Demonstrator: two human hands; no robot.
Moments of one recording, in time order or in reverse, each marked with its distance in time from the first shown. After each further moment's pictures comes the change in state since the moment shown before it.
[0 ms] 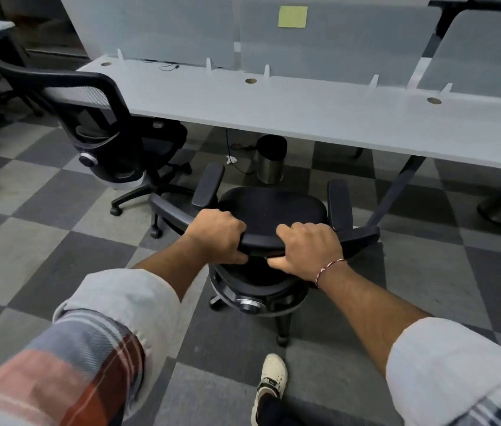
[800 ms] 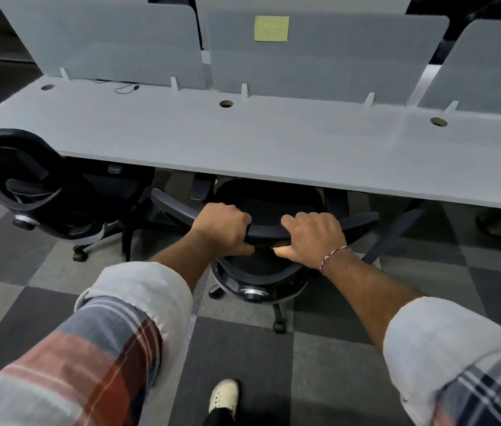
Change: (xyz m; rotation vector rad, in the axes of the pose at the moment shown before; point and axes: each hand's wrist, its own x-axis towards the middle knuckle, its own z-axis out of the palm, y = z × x) left_hand 0.294 -0.115 -0.025 -0.004 0.007 0.049; right_hand 0.248 0.157 0.068 -0.092 -0.225 0.085
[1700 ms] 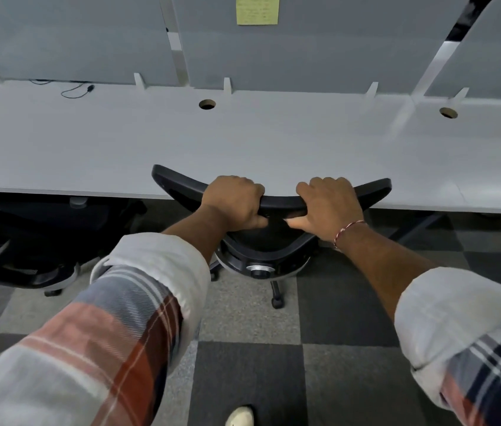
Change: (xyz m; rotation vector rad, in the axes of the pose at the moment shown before) left_hand 0.184 -0.104 -0.001 -0.064 0.085 0.144; right_hand 0.176 0.064 0.034 0.049 0.104 0.157
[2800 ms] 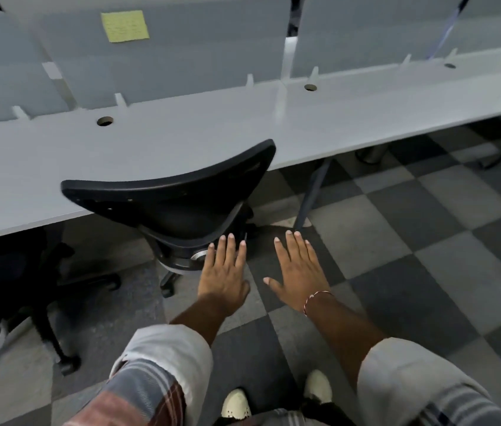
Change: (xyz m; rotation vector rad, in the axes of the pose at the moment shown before) left_hand -0.149 0.181 0.108 0.032 -0.103 0.162; right_hand -0.273 -0.075 0.016 0.190 -0.325 0.516
